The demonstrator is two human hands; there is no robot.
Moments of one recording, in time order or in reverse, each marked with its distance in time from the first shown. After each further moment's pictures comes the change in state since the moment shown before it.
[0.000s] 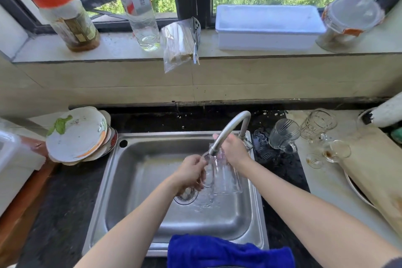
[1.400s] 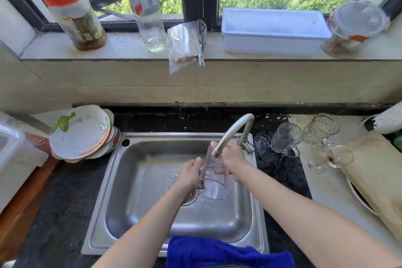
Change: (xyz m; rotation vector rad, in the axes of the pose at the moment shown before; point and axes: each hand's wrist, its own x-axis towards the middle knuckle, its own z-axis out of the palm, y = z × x) left_hand 0.001 -0.011 0.011 -0.178 0.266 0.001; right_hand -0.007 0.001 0.019 0.256 -0.005 0.238
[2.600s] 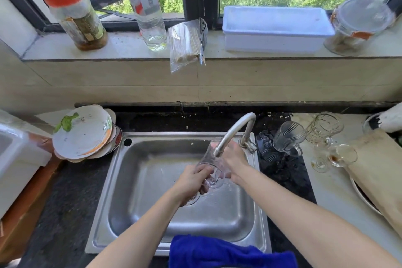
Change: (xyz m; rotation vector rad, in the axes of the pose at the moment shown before) left_hand -0.025 0.012 -0.007 0.071 -0.204 0.051; right_hand -0.011 0.001 0.006 0.154 0.011 0.074
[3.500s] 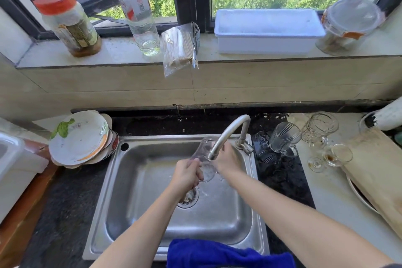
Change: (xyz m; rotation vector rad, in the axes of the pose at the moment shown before) left_hand 0.030 -0.009 -0.001 -0.044 0.269 0.031; right_hand 0.001 0.002 0.000 -0.593 0.175 -0.242
